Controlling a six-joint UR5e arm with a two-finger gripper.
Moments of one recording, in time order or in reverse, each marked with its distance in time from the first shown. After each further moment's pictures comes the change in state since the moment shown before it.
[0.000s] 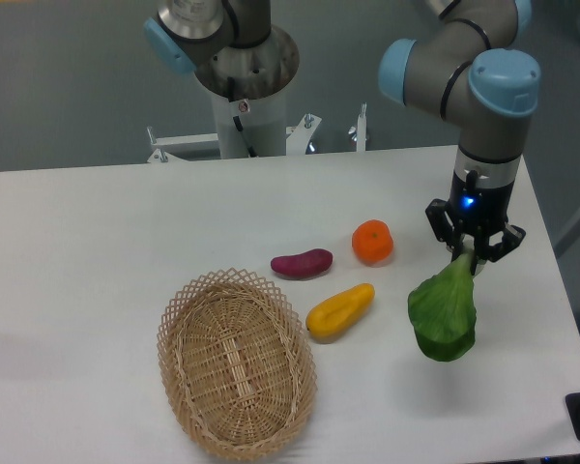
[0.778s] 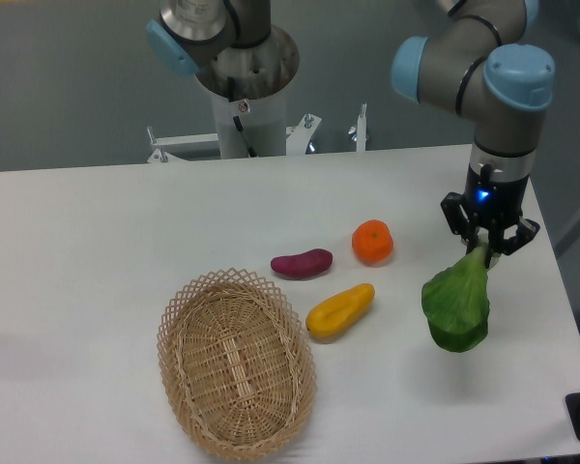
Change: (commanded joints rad) arm 0.054 -0.055 -0.017 0.032 0.005 0.159
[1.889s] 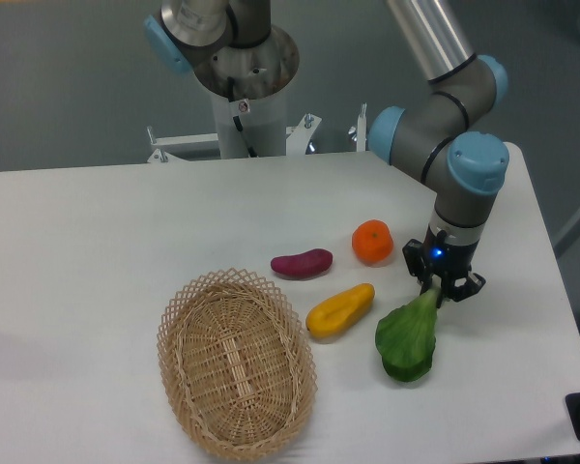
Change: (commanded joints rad) arm -0.083 -0.120 -0.057 0.129 0.000 -0.080
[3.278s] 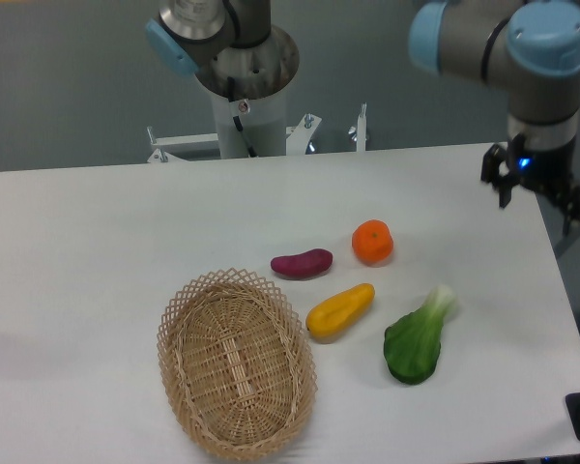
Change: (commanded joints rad) arm 0.149 0.236 0.246 -0.411 0.193 0.325
